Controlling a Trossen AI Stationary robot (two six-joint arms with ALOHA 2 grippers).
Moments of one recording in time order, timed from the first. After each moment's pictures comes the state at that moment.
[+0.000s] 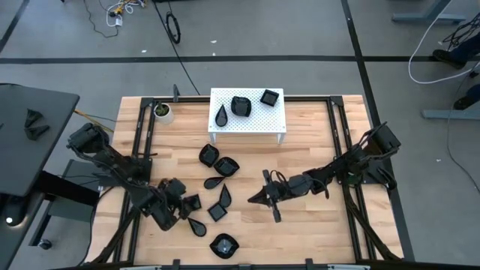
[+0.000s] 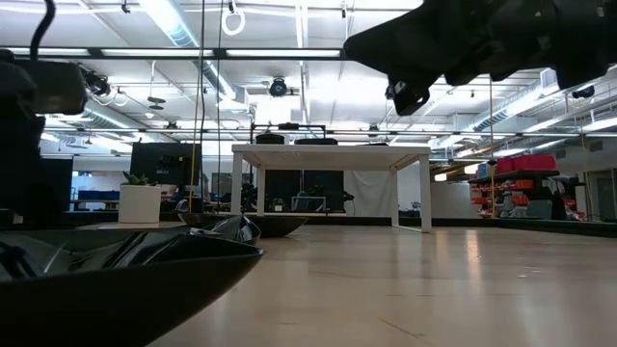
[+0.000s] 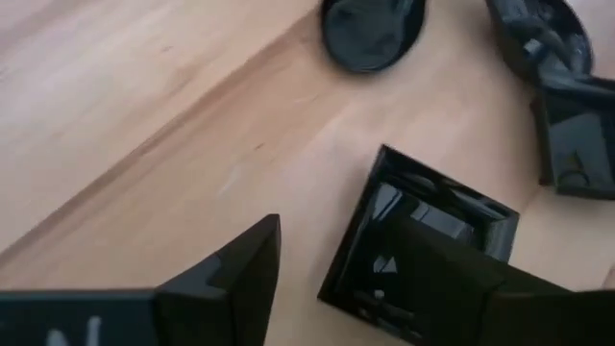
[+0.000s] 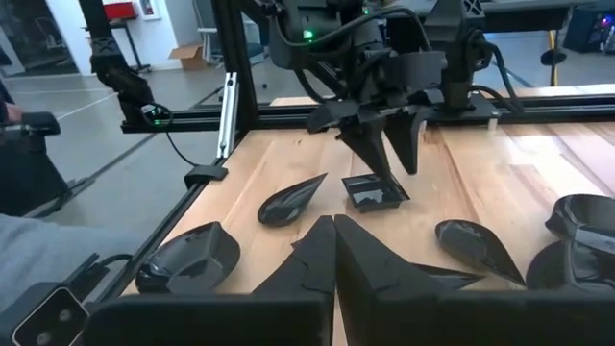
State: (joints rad) left arm -0.83 1.47 0.58 -0.44 -0.64 -1.56; right arm 0.41 1.70 0.62 0.91 0.18 0.14
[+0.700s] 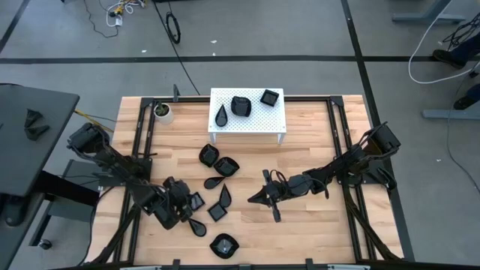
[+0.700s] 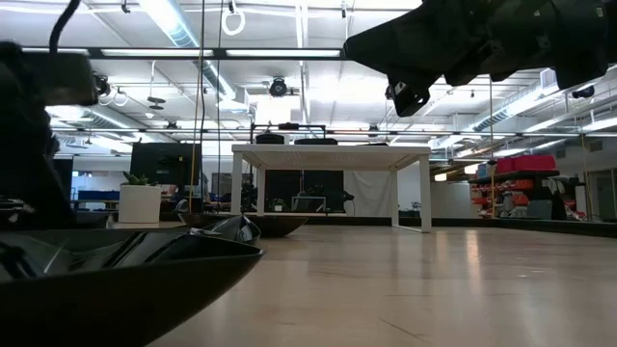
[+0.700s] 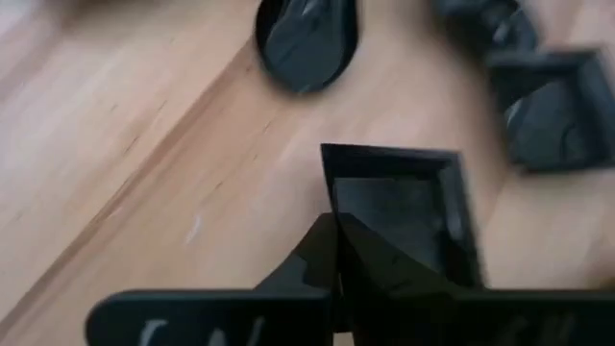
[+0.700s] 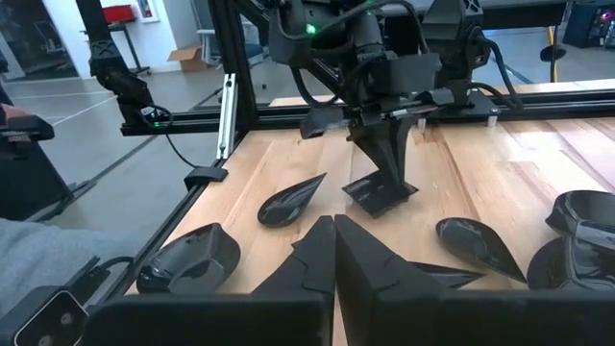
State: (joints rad) left arm -0.79 1.47 0.59 -0.37 -0.63 -1.30; right arm 0.41 1.70 0.62 0.91 0.18 0.15
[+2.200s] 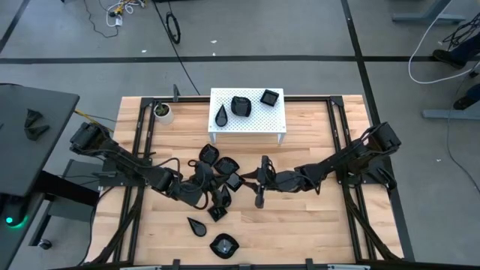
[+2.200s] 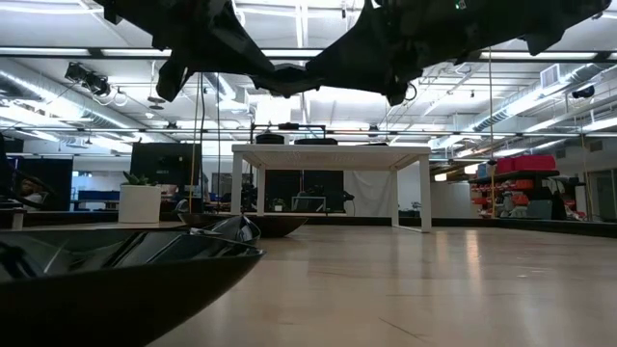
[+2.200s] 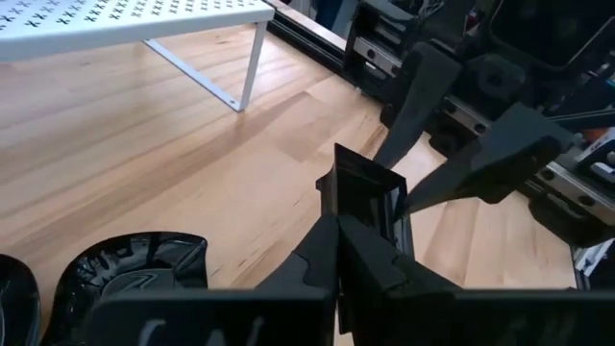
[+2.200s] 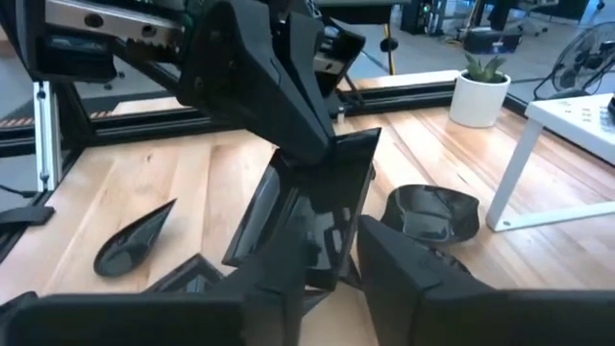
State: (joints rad) left arm -0.47 1.47 0.79 0.16 -0.81 -0.81; right arm 0.34 1.68 0.80 0.60 0.48 0.17
